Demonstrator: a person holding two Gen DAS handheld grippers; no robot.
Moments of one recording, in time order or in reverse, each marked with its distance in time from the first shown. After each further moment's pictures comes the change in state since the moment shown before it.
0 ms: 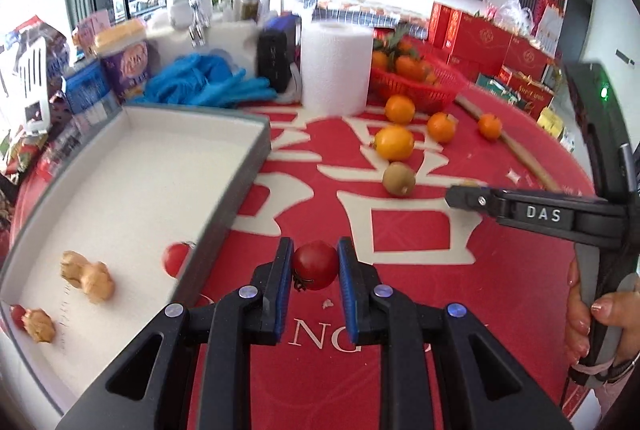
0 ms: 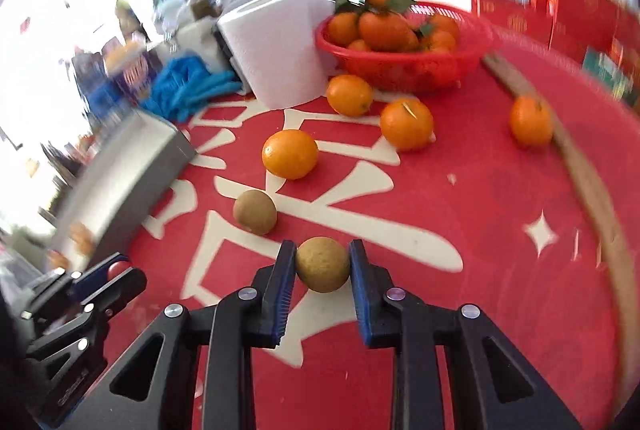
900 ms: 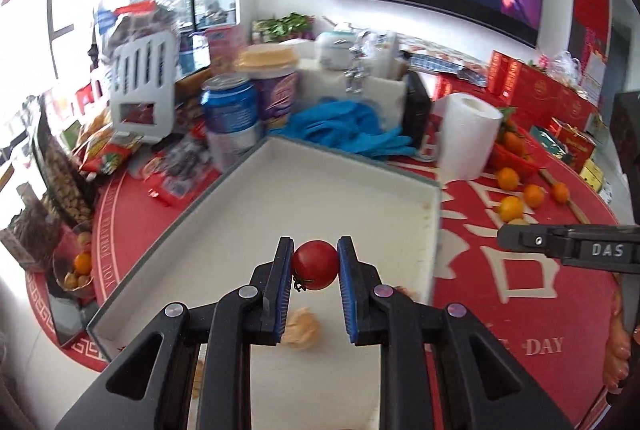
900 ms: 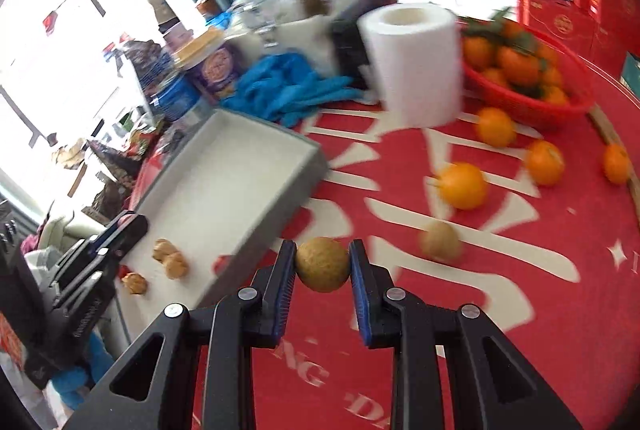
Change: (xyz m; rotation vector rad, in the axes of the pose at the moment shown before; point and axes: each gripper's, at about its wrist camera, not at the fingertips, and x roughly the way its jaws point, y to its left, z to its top) left arm -0.039 0.136 0.008 -0.123 -0.110 0.164; right arm 0.013 0.132 0.026 -0.114 0.051 0.097
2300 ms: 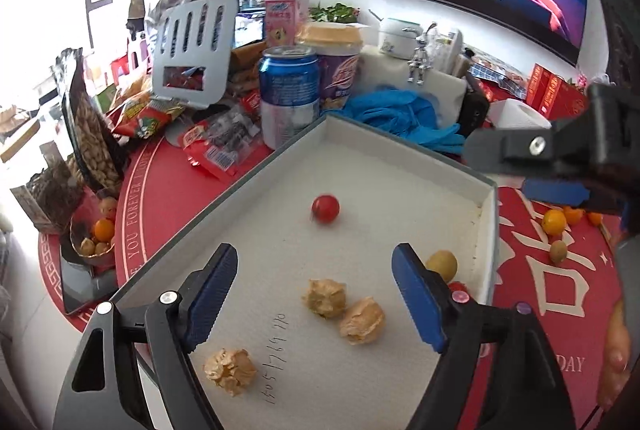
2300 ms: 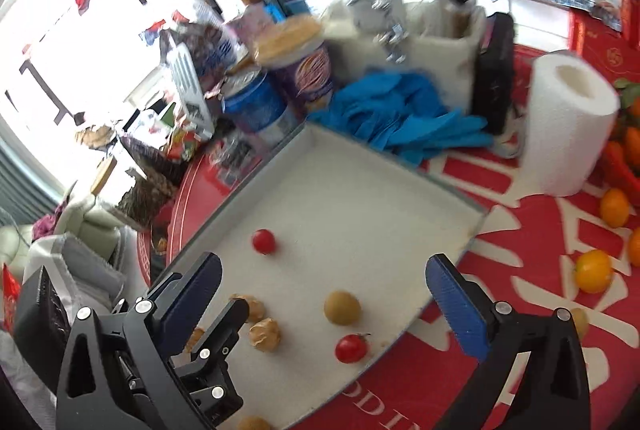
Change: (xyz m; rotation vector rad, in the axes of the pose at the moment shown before) left arm 0.011 0.023 -0.007 -0.102 0.031 0.092; right arm 0.033 0.073 0.041 -0.048 -0.035 0.073
